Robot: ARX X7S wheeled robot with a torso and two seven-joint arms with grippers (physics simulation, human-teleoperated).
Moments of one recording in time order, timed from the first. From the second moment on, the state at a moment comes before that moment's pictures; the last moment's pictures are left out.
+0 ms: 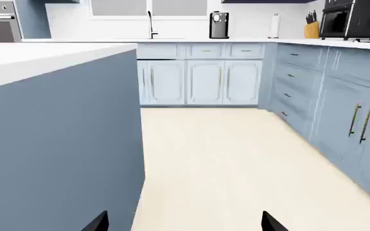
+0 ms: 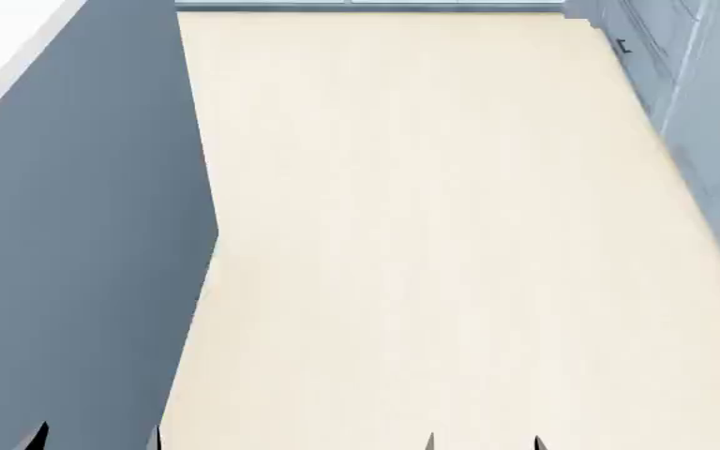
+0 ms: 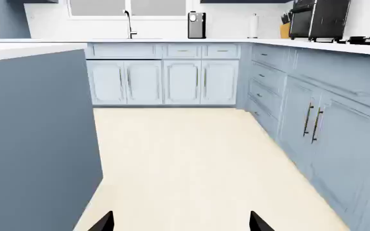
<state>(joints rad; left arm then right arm) 0.00 0.00 0.00 0.00 0.00 0.00 0.00 0.00 0.00 0.00 0.00 0.00 0.00 0.00</state>
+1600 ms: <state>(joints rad) 0.00 -0.12 0.13 0.01 -0.12 0.00 -0.10 0.01 0.11 -0.14 -0.01 0.11 0.03 0.13</state>
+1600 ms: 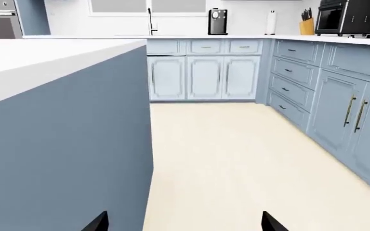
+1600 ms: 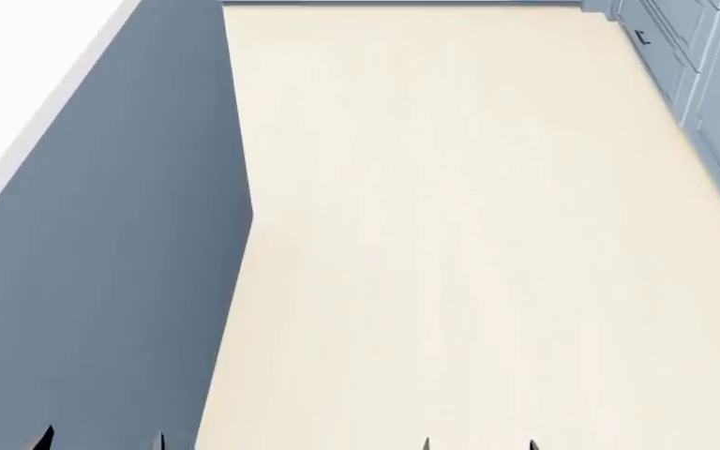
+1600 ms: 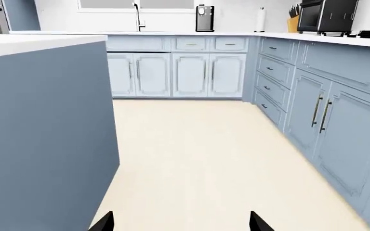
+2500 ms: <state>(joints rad) 0.00 -0.15 0.16 0.01 -0.15 0.01 -0.13 0.01 0.14 -0.18 -0.01 0.13 0.03 0.18</state>
